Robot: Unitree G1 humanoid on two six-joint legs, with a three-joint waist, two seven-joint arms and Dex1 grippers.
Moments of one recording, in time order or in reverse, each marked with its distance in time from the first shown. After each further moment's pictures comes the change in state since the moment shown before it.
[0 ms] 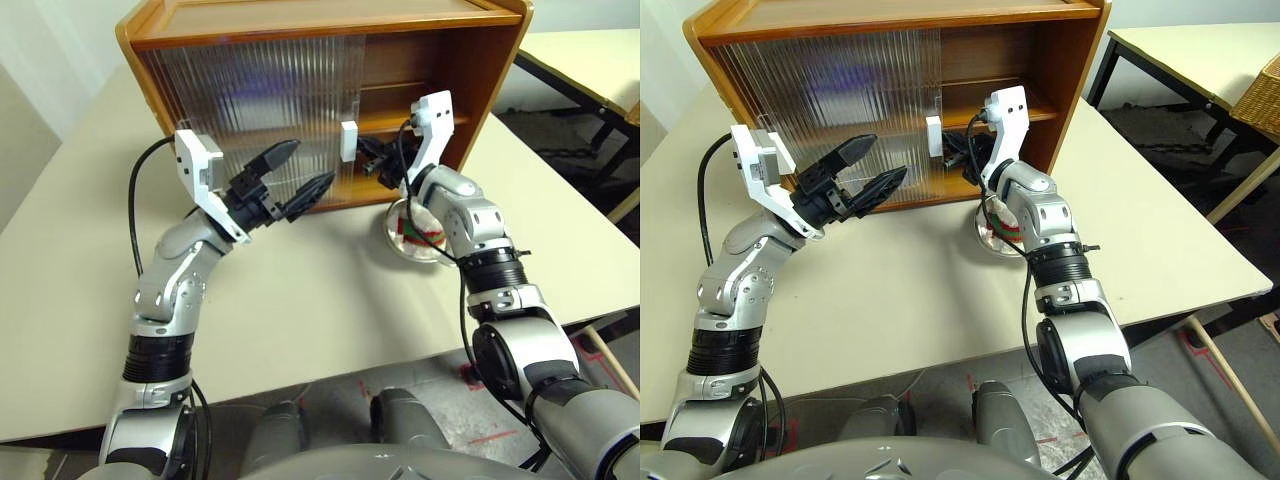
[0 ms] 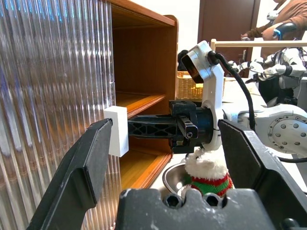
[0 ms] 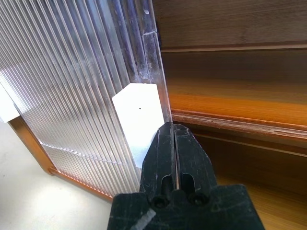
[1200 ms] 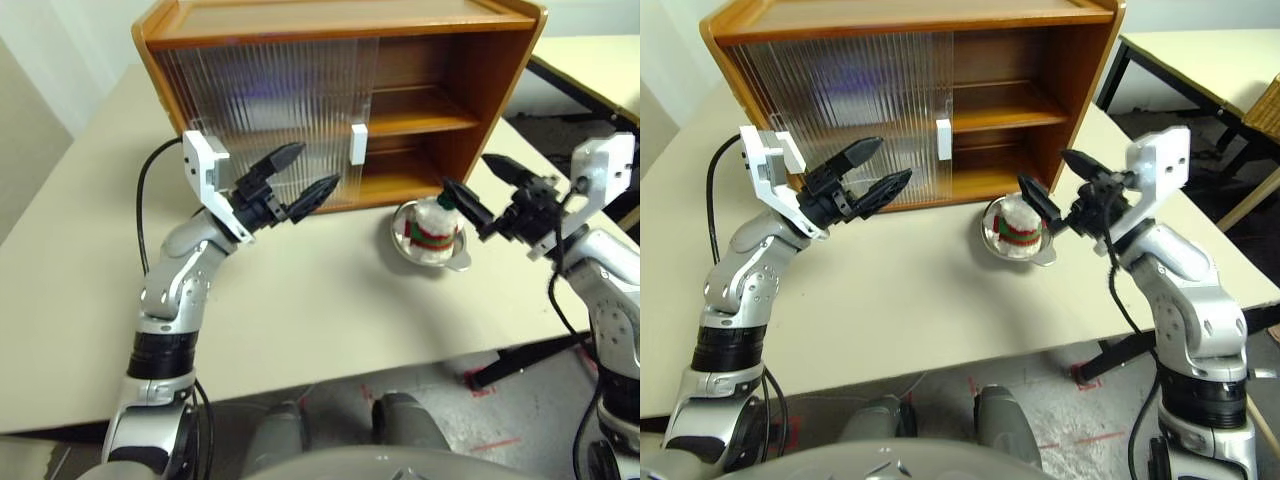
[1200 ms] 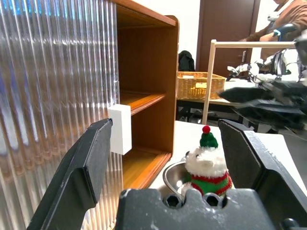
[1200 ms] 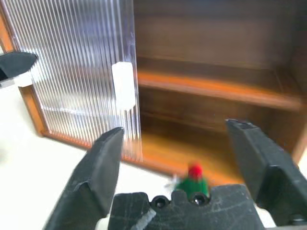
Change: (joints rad) left arm -0.014 -0.006 -0.017 0.030 -0.004 -0.006 -0.011; right arm 0.687 -0.356 -0.249 -0.910 0.280 0.230 -0.002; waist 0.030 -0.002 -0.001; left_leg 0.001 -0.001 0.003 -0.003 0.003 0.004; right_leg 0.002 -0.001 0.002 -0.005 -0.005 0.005
